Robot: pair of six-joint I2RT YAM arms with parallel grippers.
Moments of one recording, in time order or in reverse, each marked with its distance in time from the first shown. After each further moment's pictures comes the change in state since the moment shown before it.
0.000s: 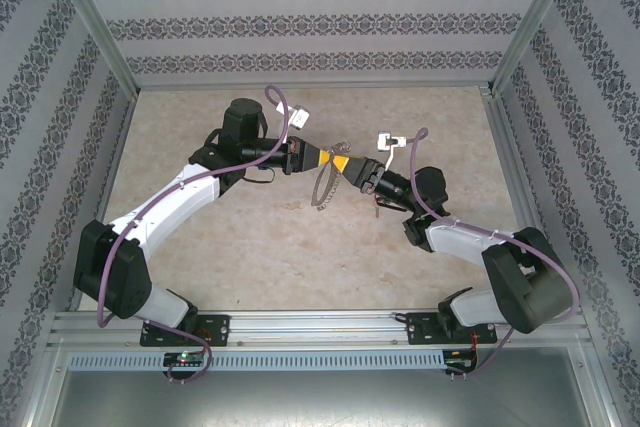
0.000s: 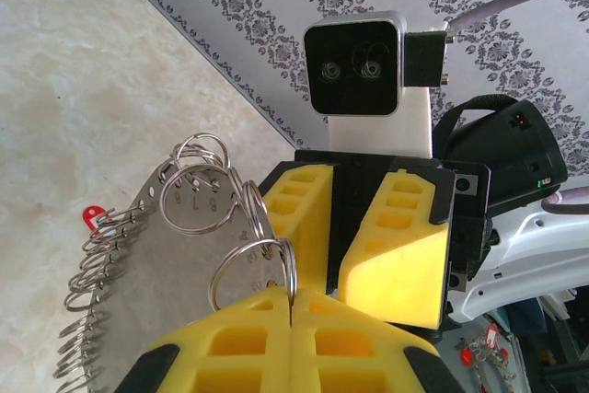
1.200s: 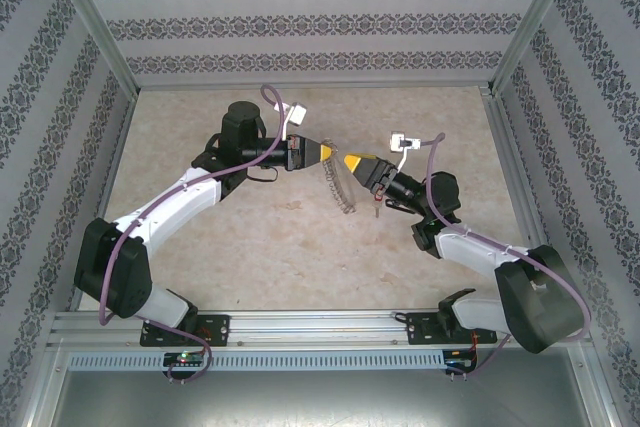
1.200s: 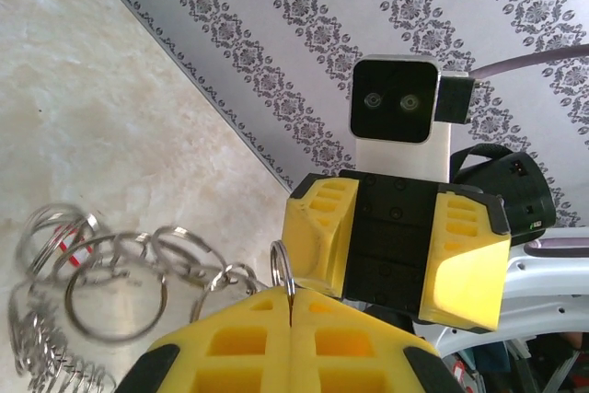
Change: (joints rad) left arm 0.000 0.003 -0.059 0.196 -0.001 -0.189; right arm -0.040 -0.108 -0.044 -0.010 0.005 0.023
